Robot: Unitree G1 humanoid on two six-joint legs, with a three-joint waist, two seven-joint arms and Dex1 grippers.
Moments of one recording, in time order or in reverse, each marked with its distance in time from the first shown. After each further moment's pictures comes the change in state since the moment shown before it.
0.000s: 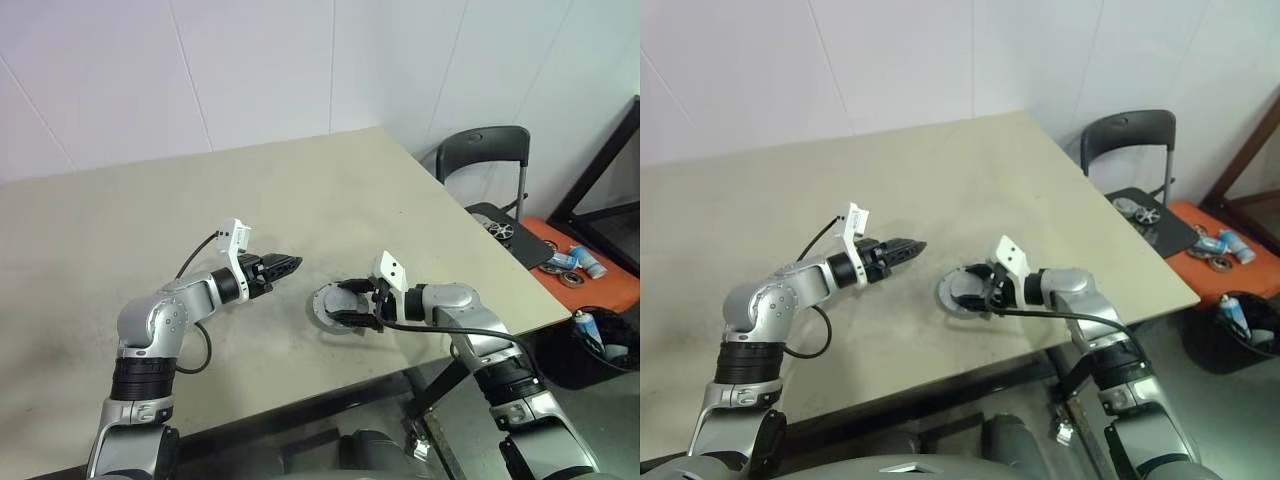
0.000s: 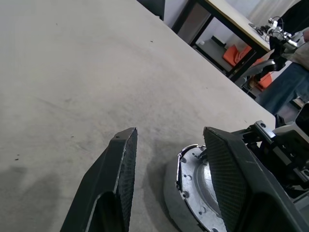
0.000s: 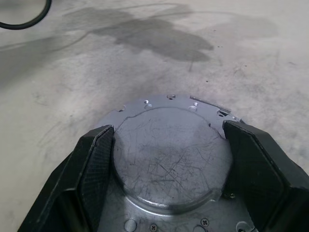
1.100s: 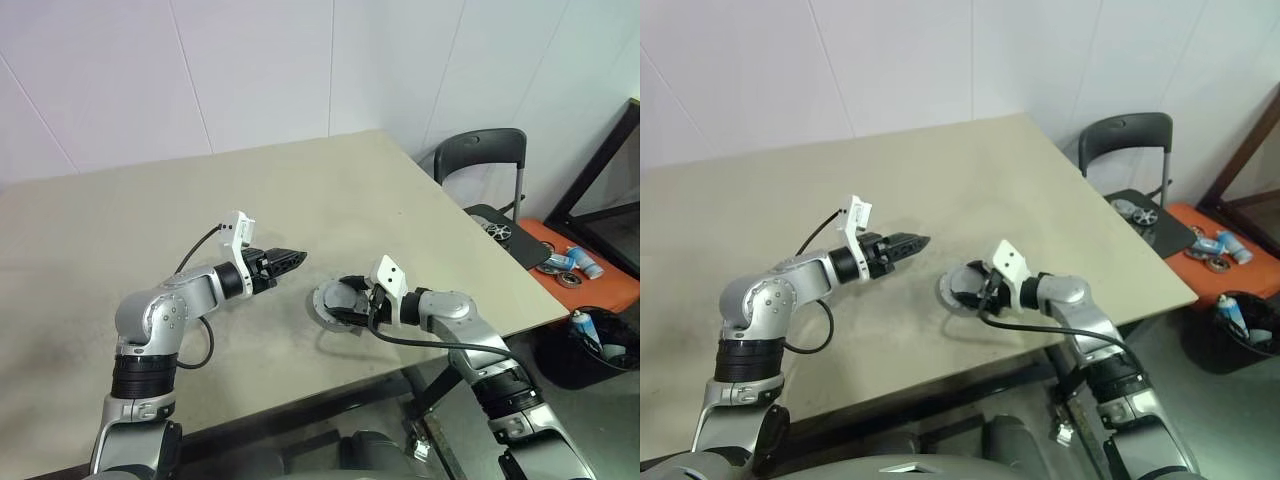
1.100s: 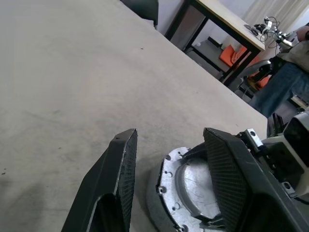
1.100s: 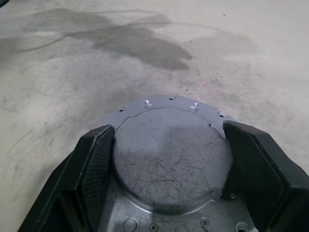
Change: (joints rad) left arm -0.024 -0.012 0.011 -0.065 -0.041 0.074 0.068; right arm 0.062 0.039 -0.010 -0.035 -0.020 -0.053 -0.150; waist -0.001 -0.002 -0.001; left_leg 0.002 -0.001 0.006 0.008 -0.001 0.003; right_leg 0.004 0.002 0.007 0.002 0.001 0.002
